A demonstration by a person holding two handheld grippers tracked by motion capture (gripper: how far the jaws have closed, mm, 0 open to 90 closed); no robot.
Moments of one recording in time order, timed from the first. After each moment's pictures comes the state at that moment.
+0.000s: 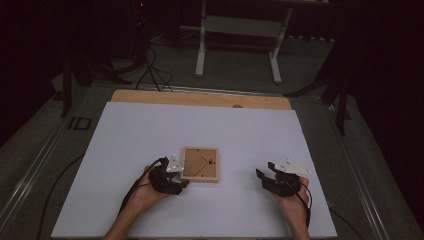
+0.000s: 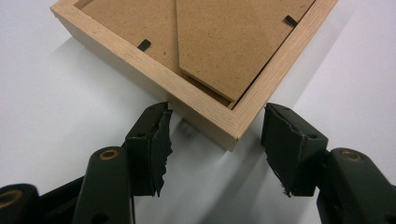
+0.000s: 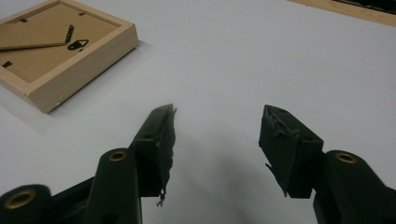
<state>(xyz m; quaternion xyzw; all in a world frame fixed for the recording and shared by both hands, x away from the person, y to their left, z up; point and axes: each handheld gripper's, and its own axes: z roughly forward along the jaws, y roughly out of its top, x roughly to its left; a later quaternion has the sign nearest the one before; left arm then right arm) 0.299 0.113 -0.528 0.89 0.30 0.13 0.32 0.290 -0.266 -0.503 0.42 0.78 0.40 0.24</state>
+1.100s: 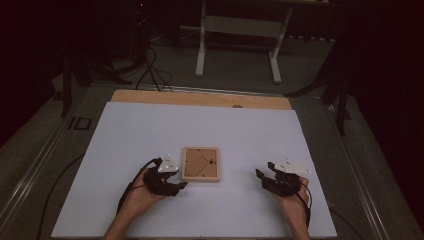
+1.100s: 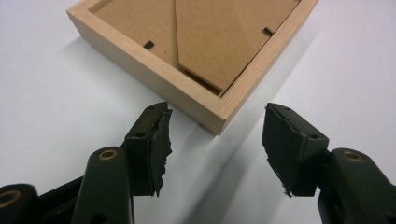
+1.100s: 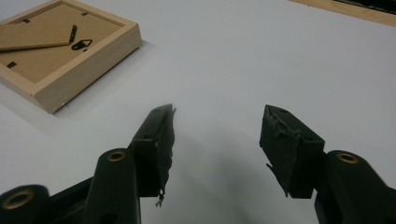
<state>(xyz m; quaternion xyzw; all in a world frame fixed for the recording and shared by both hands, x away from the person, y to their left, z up) 0.288 0.127 -0.516 0.87 0.32 0.11 0.36 0.290 -0.265 -0.504 0.42 0.78 0.40 0.24</state>
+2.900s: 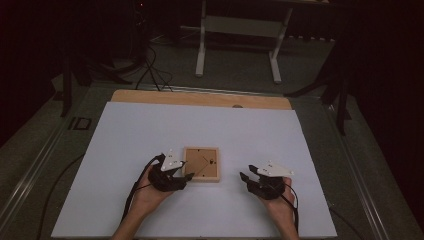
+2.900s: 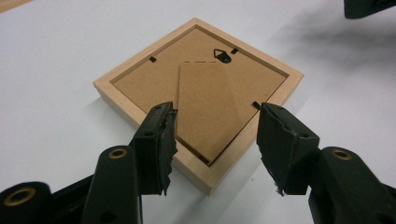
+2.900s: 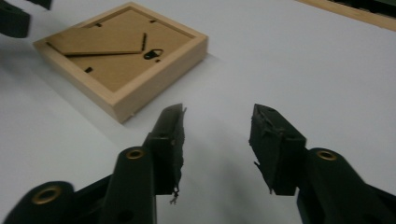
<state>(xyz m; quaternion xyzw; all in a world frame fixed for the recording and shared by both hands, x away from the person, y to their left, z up) 0.285 0.106 -0.497 0.84 0.34 0.16 0.40 0.282 -0.220 -0.504 0.36 0.80 0.42 0.21</state>
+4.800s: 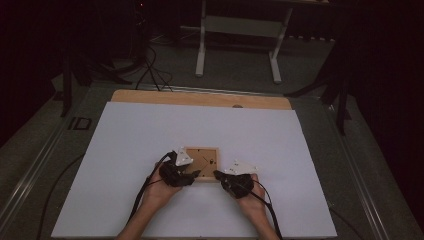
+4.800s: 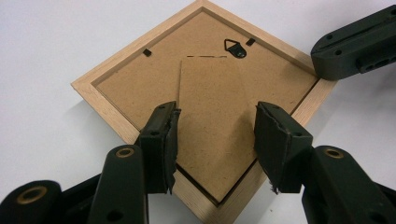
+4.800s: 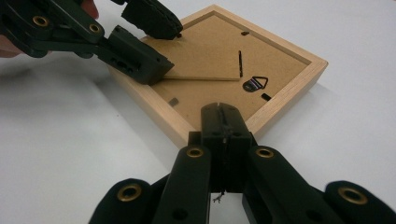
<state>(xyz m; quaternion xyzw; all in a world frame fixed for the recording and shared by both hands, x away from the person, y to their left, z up) 0.307 0.083 -0.511 0.85 0.34 0.16 0.36 0.292 -0.144 -0.520 0.31 0.83 0.43 0.16</state>
